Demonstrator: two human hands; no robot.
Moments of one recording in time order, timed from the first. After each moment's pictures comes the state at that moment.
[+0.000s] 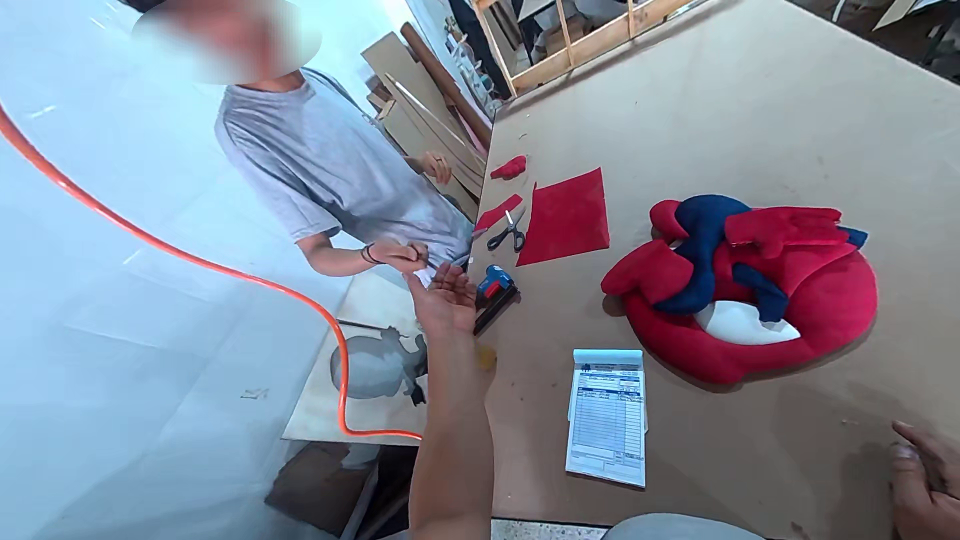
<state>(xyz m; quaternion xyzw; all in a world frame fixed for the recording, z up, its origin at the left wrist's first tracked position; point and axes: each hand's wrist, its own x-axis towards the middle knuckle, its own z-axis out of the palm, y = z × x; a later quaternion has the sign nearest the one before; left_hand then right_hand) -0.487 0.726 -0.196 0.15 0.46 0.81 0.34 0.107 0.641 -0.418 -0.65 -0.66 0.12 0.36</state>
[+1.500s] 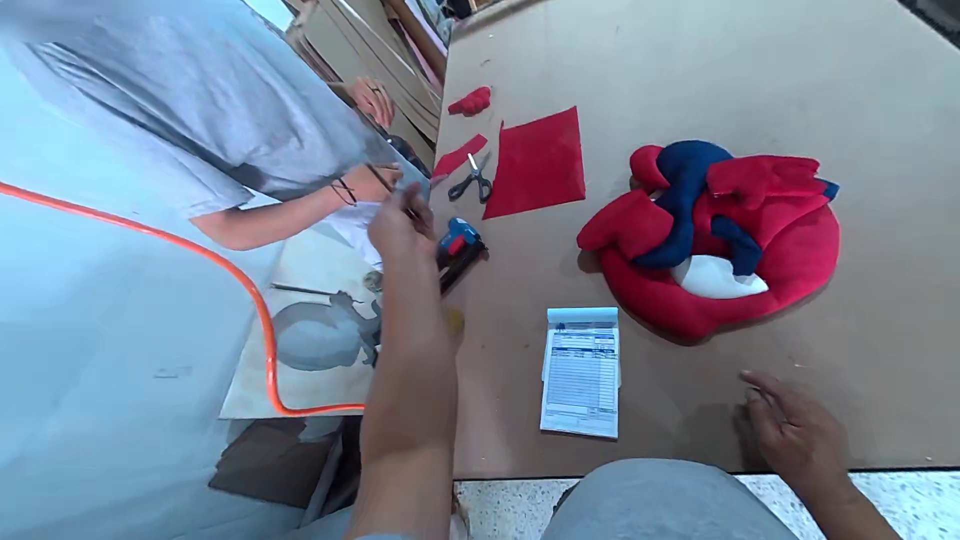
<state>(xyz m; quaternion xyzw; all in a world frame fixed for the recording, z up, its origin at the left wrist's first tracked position) -0.498 0.770 -0.192 0.18 0.54 0.77 0.27 0.029 0.626 -0.388 -0.54 -0.75 0.18 0.34</state>
